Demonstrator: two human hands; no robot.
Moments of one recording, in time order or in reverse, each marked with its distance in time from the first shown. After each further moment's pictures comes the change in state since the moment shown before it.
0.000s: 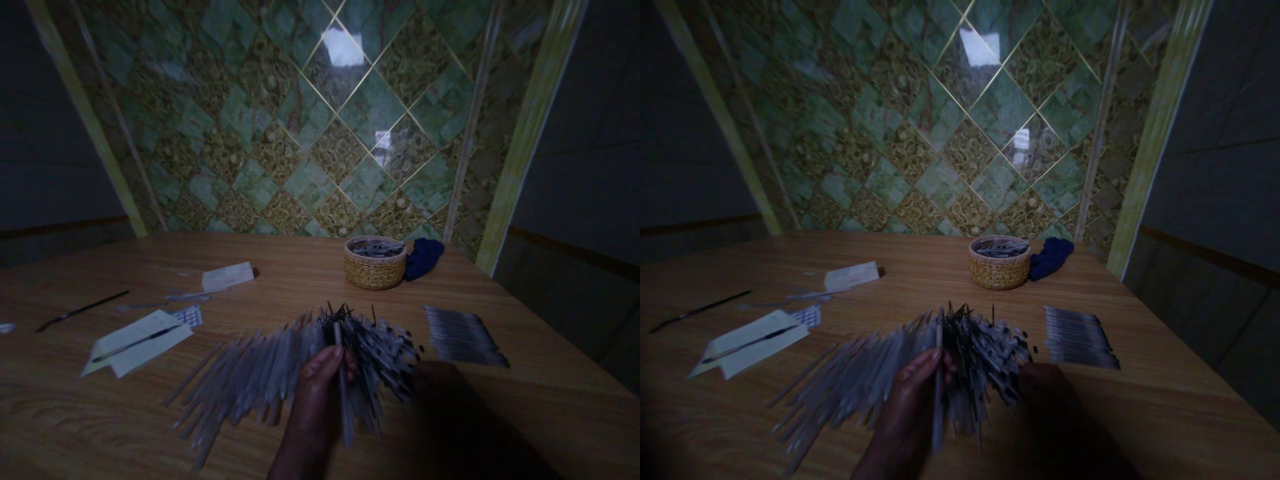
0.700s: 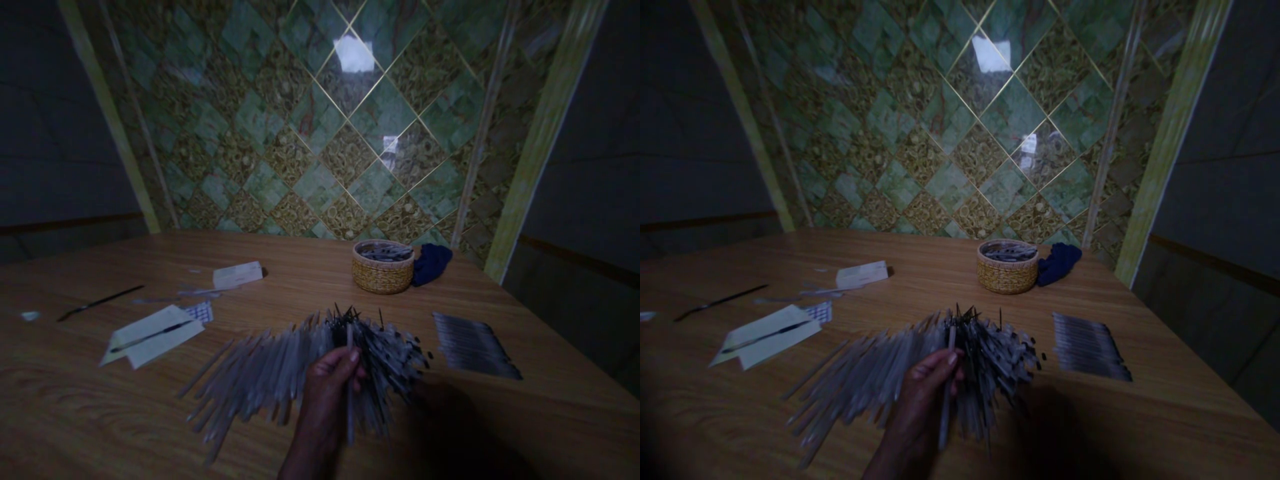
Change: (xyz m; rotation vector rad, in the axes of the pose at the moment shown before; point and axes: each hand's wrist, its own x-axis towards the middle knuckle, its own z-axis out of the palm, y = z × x) left_hand 0.001 -0.003 -0.003 0.088 0.097 0.020; right_hand -0.019 -0.038 0.009 -0.200 -0.117 0.011
